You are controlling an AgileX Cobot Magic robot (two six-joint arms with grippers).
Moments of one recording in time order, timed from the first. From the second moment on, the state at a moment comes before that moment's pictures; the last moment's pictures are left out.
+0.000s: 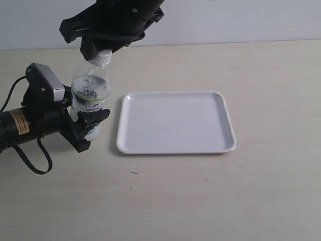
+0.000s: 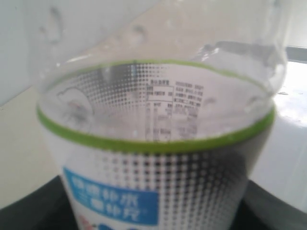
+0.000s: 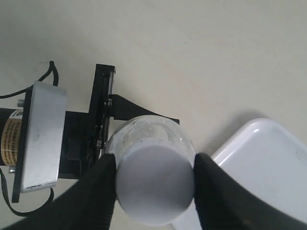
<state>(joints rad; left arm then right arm) -0.19 1.94 -0.55 0.73 -1.05 0.05 0.58 1.92 -1.74 0.32 0.86 -0.16</state>
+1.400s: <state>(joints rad) -0.19 1.94 -0.55 0.75 -1.05 0.08 0.58 1.92 -1.74 0.42 0.94 -1.13</state>
